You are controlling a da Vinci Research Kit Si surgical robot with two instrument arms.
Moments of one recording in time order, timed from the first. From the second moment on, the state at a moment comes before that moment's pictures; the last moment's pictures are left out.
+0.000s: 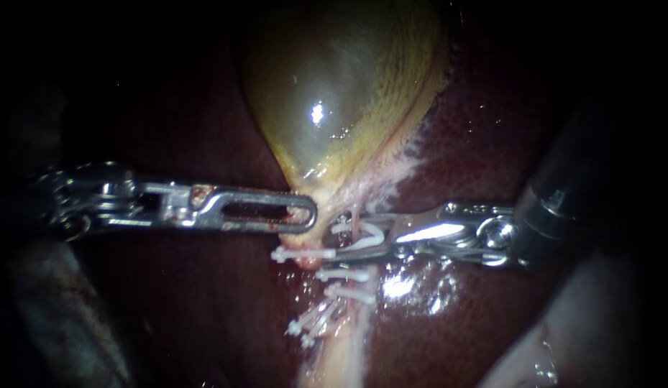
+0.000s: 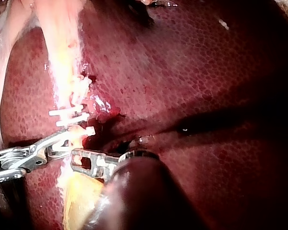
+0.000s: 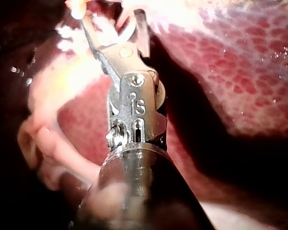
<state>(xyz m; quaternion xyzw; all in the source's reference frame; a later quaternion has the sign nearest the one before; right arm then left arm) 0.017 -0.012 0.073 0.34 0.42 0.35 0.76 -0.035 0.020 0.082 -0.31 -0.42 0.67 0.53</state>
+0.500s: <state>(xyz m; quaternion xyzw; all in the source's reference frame) 0.016 -0.012 0.074 0.34 0.42 0.35 0.76 -0.035 0.020 0.082 -0.31 -0.42 0.67 0.53</state>
